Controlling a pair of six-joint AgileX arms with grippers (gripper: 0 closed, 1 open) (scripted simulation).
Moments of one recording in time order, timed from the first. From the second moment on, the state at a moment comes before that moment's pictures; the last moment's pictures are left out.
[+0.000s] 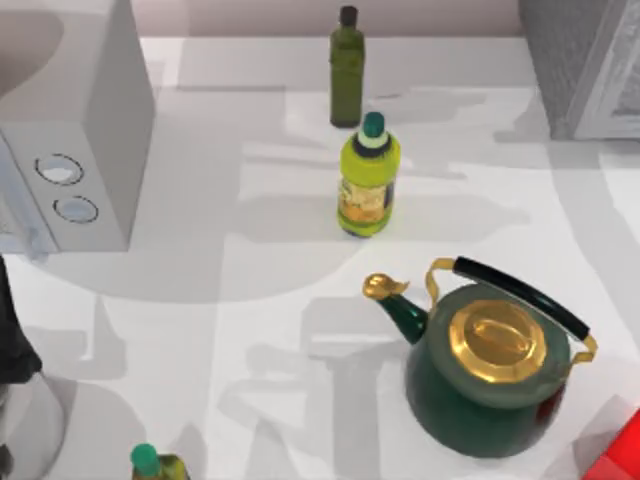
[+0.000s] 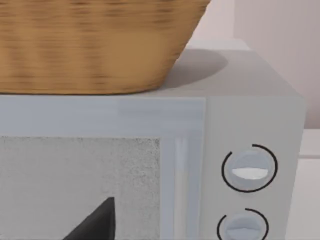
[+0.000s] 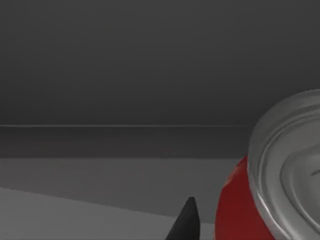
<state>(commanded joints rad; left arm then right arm) 0.00 0.00 0.00 0.00 0.00 0.00 0.18 1.26 1.66 -0.40 0.18 0.02</state>
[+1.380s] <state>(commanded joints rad) 0.00 0.00 0.00 0.00 0.00 0.00 0.12 1.94 2.59 -0.63 0.14 0.02</state>
